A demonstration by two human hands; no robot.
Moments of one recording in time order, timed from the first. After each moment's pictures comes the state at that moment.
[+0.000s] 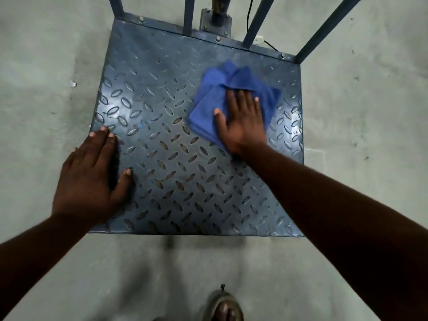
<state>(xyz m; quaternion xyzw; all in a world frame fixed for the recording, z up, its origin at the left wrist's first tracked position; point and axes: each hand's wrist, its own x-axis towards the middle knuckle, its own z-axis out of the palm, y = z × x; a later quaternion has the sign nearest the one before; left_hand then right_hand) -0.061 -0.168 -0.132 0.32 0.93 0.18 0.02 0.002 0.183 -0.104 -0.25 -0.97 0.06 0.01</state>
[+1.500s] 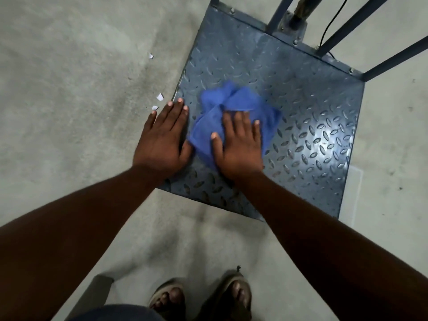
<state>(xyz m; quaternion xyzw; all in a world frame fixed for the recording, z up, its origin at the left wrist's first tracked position) -0.057 -0.171 -0.113 0.30 0.94 0.18 0.04 0.012 0.025 -0.115 -0.12 -0.99 0.04 0.00</state>
